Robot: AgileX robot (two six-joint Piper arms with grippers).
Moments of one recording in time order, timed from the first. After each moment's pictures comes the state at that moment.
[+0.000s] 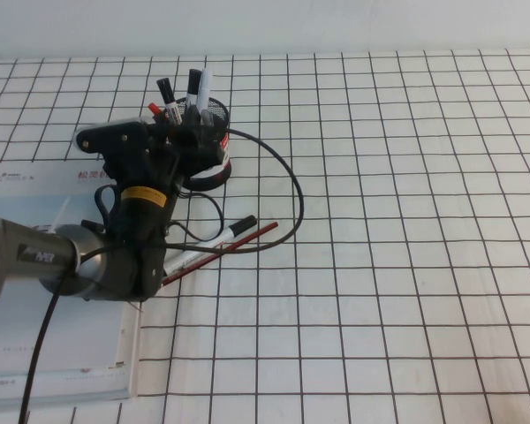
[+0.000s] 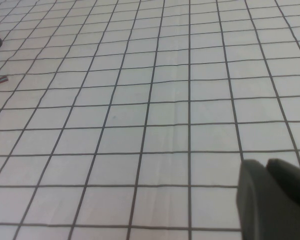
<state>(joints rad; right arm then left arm) 0.12 -0.02 0.03 0.14 0.38 0.03 -0.46 2.07 -0.99 -0.24 -1.07 -0.14</state>
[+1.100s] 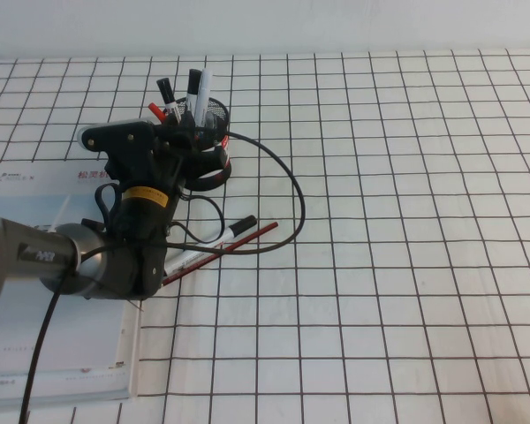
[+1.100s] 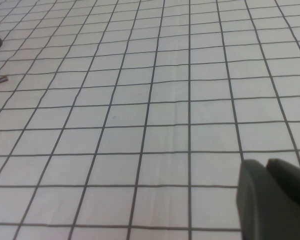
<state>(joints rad) 0.12 -0.02 0.03 0.14 0.38 0.03 -0.46 2.07 -0.99 -0.24 -1.02 -0.10</state>
